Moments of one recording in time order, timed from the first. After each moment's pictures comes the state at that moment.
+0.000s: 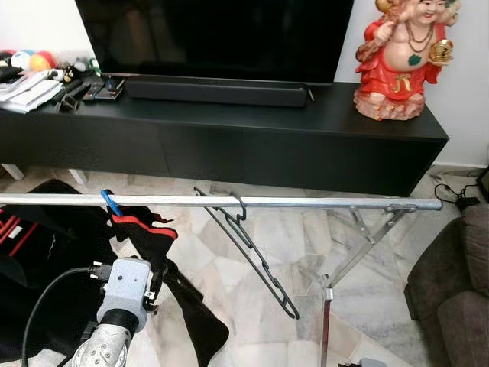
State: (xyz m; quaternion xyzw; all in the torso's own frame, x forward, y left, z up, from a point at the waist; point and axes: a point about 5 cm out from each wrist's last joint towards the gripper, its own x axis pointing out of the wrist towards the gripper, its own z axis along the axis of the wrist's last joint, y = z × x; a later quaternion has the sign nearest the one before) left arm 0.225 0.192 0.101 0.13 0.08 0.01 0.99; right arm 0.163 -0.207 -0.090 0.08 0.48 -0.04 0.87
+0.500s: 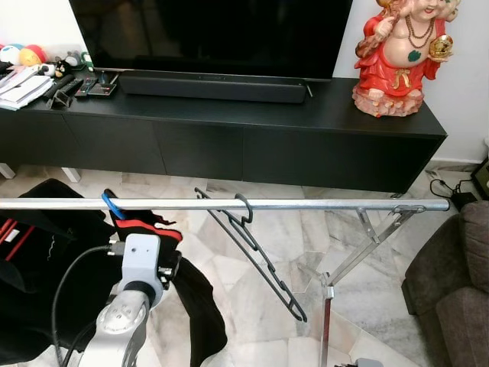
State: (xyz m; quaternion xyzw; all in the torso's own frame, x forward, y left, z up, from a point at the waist) left arm 0.278 0.175 0.109 0.03 0.13 0.02 0.99; right arm 0.164 -0.205 -0.090 0.07 0.49 -0.02 0.87
